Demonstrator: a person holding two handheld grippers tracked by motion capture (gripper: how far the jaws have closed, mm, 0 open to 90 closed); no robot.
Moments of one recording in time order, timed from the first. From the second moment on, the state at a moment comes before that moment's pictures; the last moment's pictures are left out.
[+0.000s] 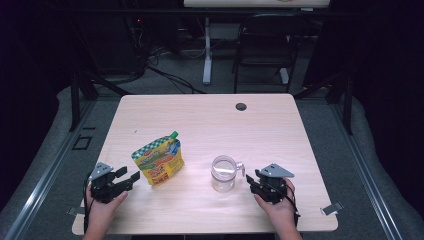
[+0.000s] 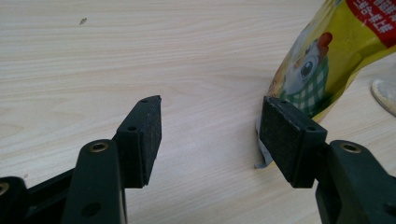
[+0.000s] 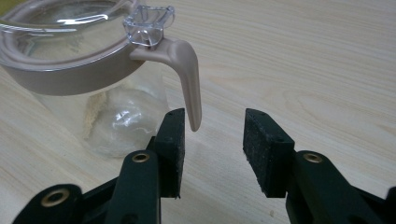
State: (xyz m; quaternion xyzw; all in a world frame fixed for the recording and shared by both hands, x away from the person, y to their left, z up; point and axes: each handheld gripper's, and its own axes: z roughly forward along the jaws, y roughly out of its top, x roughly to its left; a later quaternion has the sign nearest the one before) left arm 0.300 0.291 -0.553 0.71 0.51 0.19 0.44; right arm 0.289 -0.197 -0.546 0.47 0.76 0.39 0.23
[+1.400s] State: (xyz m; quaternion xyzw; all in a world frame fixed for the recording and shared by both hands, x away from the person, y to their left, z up) left arm 0.263 0.271 -0.547 0.74 0.48 0.18 0.43; right arm 0.316 -0.167 -0.551 0.45 0.78 0.37 0.24
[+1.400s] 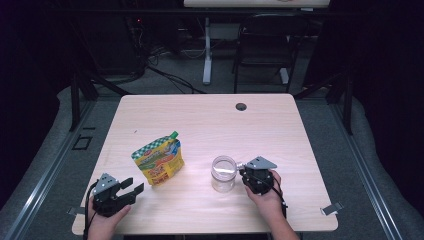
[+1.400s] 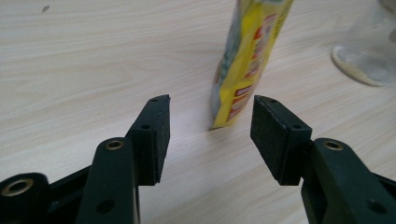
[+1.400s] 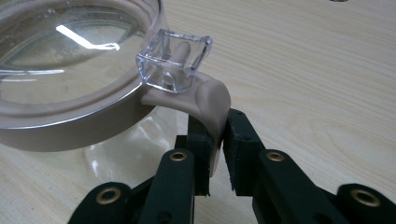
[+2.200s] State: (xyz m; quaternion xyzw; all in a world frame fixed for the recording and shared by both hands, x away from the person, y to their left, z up) left arm 0.240 0.226 -0.522 0.77 0.40 0.18 0.46; right arm 0.301 -0.152 -0.549 0.42 0.80 0.37 0.23
